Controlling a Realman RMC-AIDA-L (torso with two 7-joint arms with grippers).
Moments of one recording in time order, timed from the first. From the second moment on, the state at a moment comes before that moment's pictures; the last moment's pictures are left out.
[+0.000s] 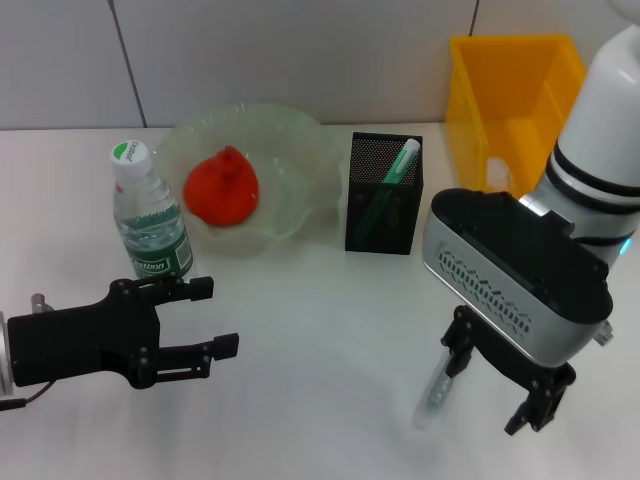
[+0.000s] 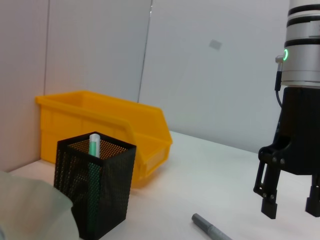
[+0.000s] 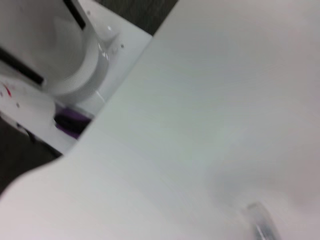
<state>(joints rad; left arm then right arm) -0.51 -2.06 0.41 0.59 2.20 1.74 -1.13 0.92 2.08 1.61 1.18 0.56 -1.87 1.49</state>
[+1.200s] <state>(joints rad) -0.49 -2.06 0.40 0.62 2.18 1.71 -1.18 1.05 2.09 1.57 0.85 0.53 -1.60 1.13</state>
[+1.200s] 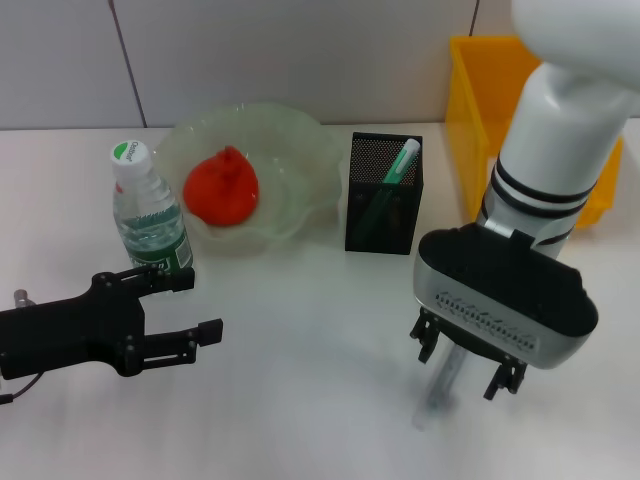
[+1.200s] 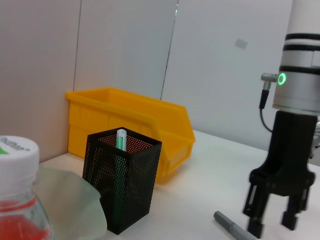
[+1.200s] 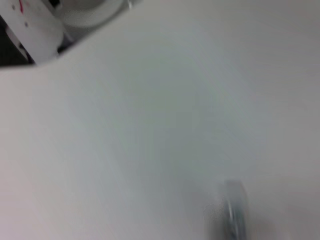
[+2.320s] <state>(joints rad) -0.49 -2.06 0.40 0.65 2.15 1.71 -1.20 1.04 2.09 1.53 0.78 0.54 -1.48 1.08</state>
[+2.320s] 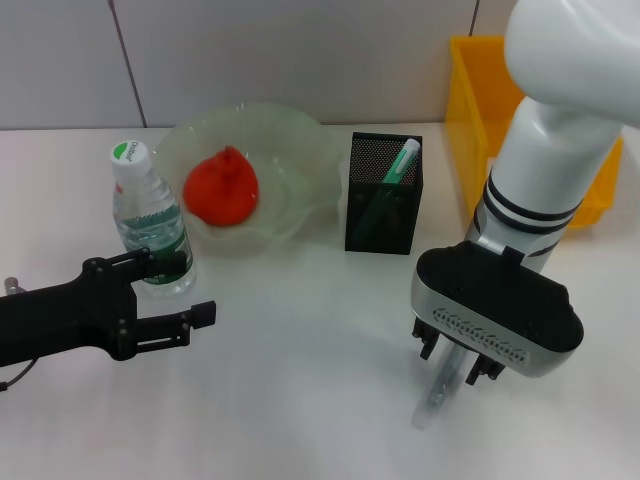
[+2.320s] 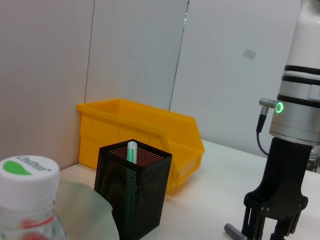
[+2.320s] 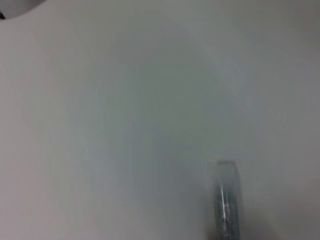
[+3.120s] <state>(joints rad) -0.48 -2.06 0.40 0.65 2.15 1.71 -1.20 1.04 2.09 1.52 0.76 0.56 -1.46 1.07</state>
